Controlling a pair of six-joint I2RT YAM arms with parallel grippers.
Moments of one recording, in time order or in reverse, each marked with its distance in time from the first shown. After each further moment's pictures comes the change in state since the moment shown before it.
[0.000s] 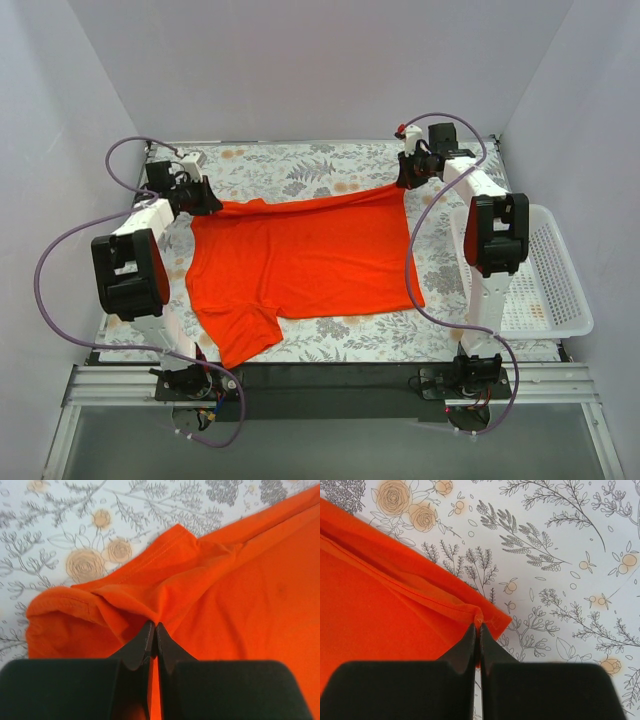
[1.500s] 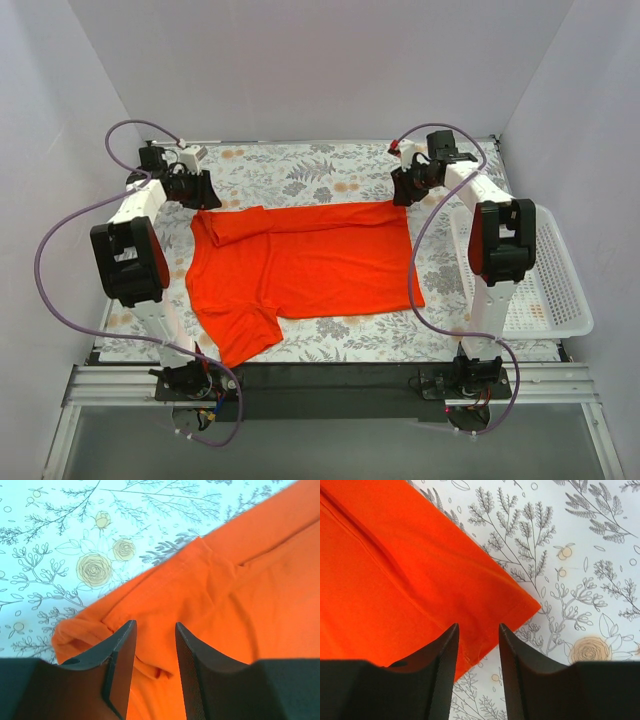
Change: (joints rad) left arm 0.027 0.086 0.219 -0.325 0.061 0.233; right arm 0.016 -0.108 -0.121 -0.150 -0.067 -0.182
